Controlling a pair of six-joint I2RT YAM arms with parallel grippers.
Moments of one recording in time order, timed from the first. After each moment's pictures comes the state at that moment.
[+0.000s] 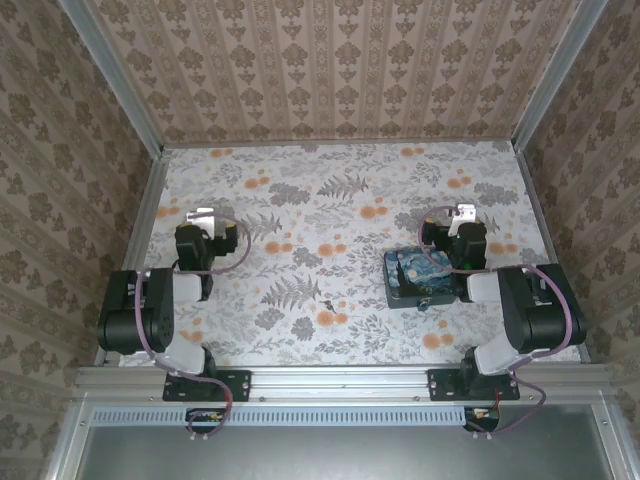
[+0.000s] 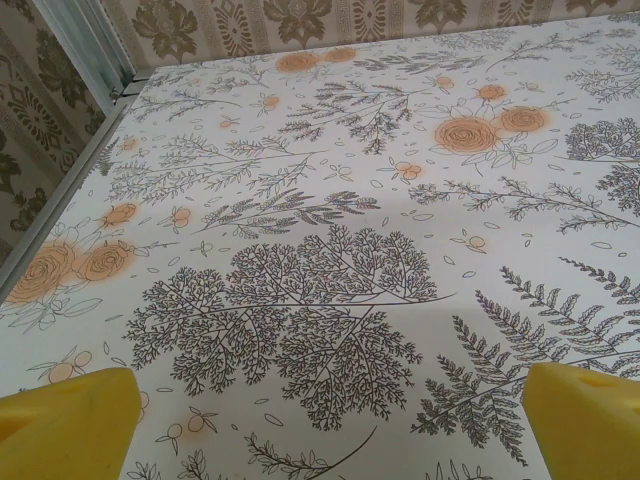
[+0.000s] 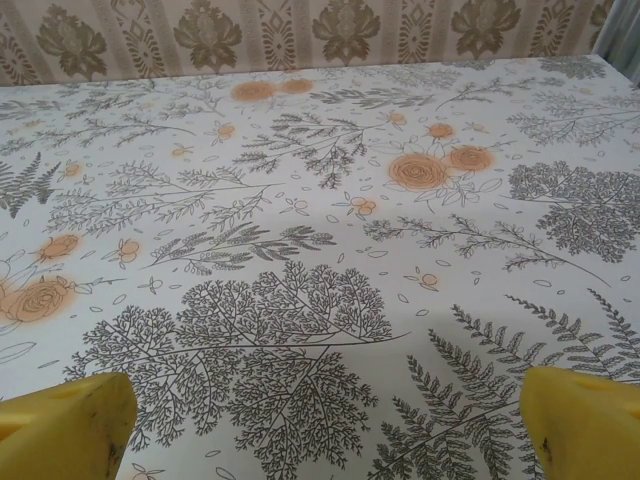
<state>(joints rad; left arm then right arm) -0.01 1.54 0.40 0.76 -0.02 0.11 0.01 1.54 0.39 0.80 0.10 0.05</state>
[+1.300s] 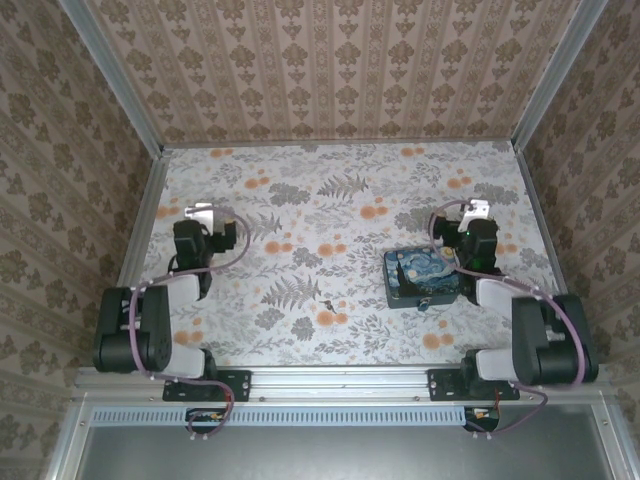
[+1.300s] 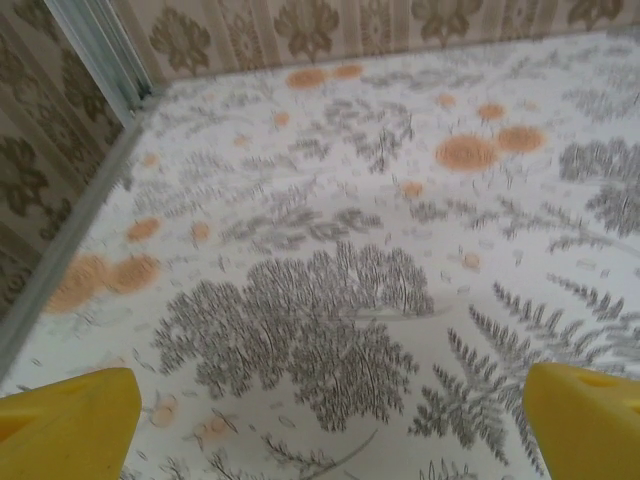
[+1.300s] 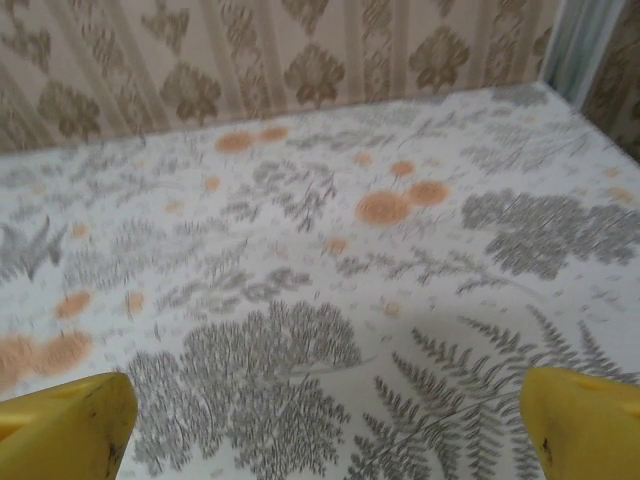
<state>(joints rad) -0.04 1.38 0.46 0.54 -0.08 0.10 -0.03 1.30 0.42 0.57 0.12 0.14</state>
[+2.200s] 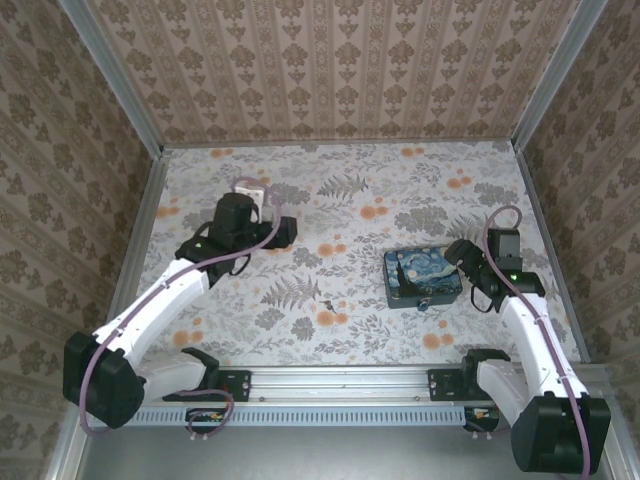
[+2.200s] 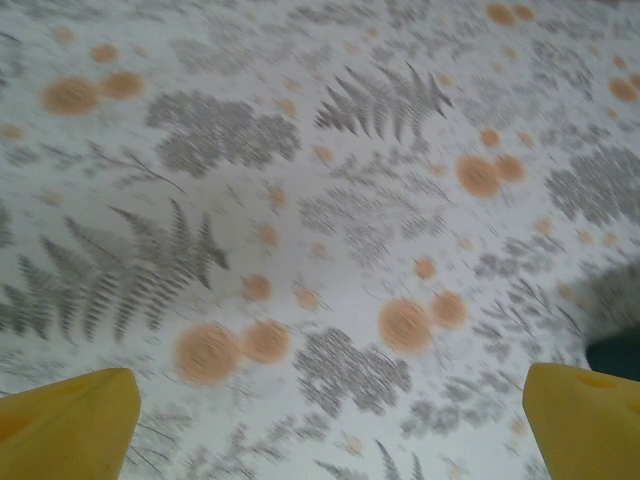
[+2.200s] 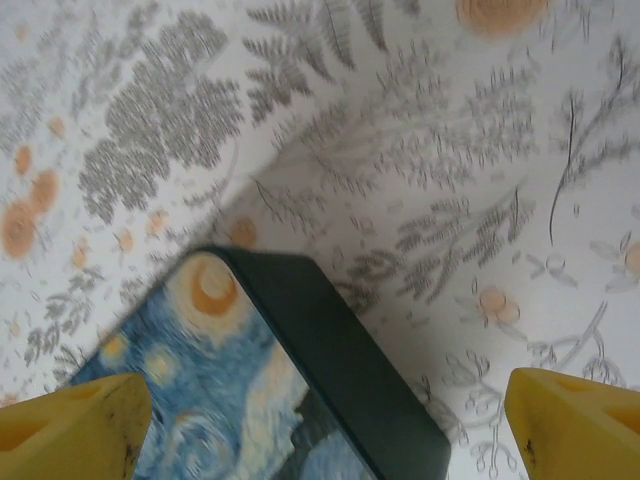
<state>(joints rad) -0.57 1.15 0.90 -0.40 -0.02 -0.34 -0.11 0.88 0.59 -0.63 -0.02 0.66</state>
